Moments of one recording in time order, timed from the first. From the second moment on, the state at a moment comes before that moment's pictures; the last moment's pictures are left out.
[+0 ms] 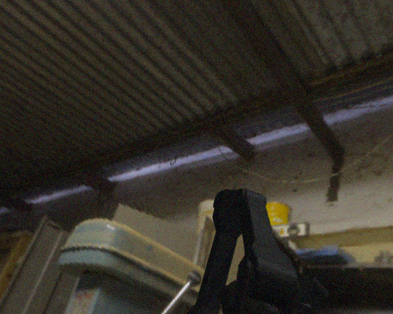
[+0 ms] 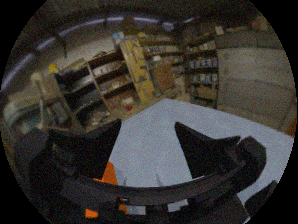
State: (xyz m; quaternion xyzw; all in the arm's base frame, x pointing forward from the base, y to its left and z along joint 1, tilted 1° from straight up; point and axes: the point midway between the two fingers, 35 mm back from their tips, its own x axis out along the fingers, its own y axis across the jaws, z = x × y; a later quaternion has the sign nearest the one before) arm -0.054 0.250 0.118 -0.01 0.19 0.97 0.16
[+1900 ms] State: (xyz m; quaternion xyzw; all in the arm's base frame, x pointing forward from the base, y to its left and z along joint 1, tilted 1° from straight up) arm 0.116 0.207 0.059 -0.16 0.49 0.77 0.37
